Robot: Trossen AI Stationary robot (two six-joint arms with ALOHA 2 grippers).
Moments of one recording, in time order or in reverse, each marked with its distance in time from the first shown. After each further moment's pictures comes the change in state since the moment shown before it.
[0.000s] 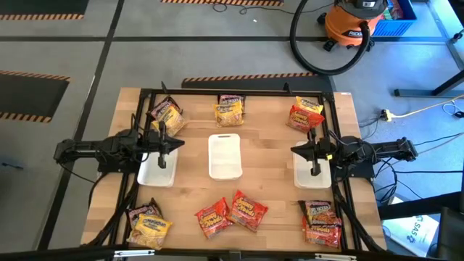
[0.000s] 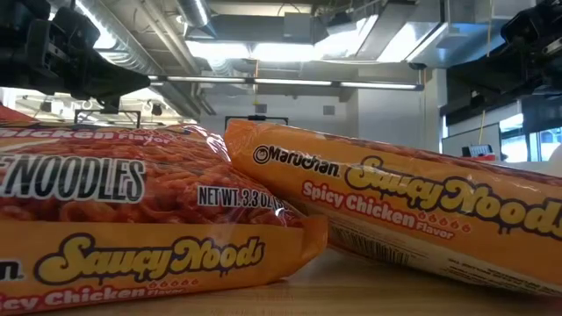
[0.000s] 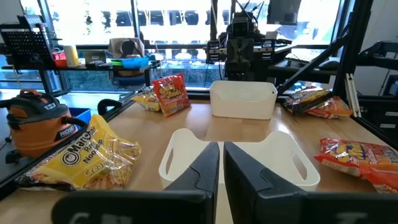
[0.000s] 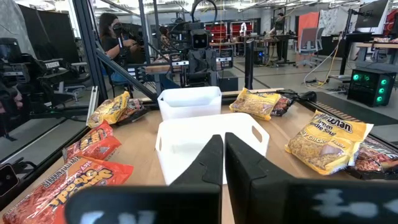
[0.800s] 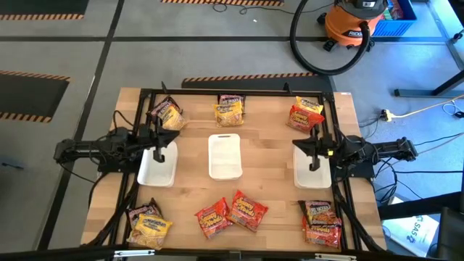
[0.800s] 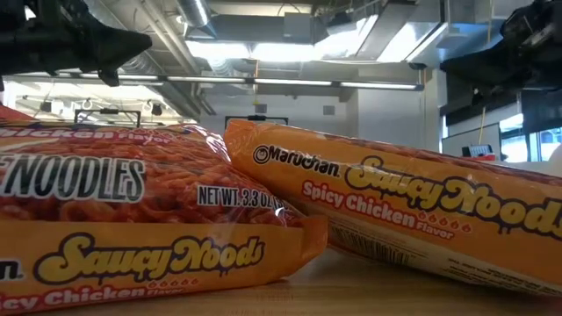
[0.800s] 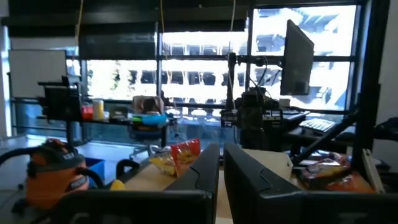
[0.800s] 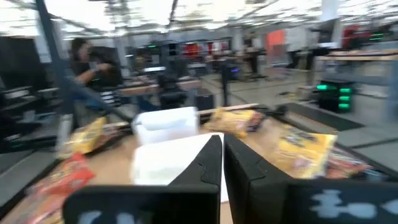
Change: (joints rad) left arm 0.000 0.008 0.000 0.286 -0.085 0.014; right arm 0.000 0.000 -0.001 0.080 0.159 0.020
